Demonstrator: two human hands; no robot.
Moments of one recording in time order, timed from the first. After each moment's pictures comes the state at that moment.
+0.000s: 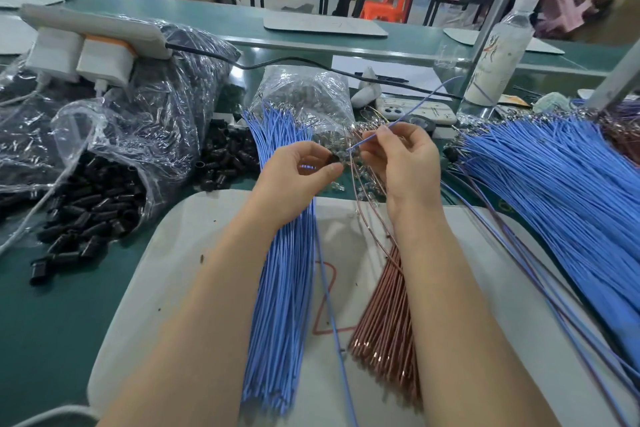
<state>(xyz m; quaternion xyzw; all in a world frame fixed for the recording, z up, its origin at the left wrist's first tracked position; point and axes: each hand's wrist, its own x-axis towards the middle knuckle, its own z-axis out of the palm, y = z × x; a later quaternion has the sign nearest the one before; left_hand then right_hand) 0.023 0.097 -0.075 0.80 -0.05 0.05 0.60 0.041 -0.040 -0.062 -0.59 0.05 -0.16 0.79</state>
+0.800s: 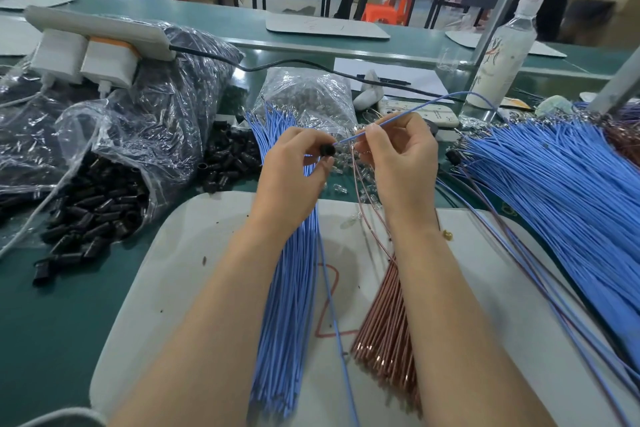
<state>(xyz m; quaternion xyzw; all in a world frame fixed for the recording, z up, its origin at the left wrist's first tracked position) 0.024 0.093 -0.074 0.84 -0.11 0.23 0.48 0.026 -0.029 -0.054 -0.70 -0.02 -0.26 0.66</state>
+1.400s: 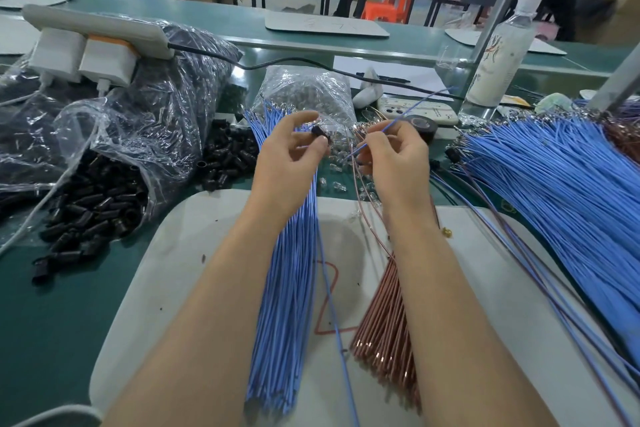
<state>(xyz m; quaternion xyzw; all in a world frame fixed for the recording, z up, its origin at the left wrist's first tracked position) 0.024 0.094 -0.072 0.72 -0.04 0.15 0.68 0.032 -0.031 -0.061 -0.70 0.02 -0.19 0.69</state>
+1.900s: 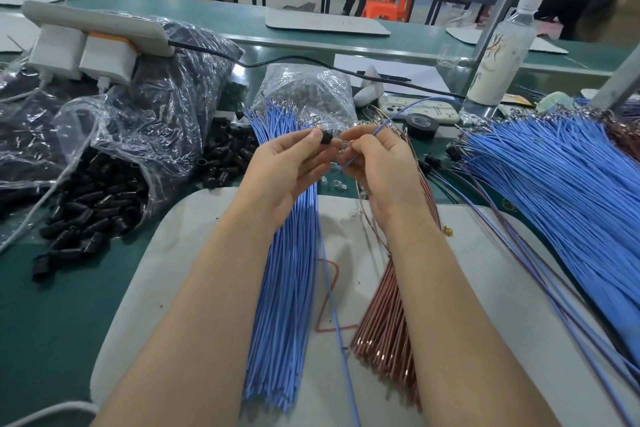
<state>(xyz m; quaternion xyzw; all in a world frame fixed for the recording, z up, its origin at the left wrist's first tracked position) 0.025 0.100 -0.066 0.51 0.03 -0.03 0.86 0.035 -0.022 -0.064 -0.65 0.00 -0.07 0.75</state>
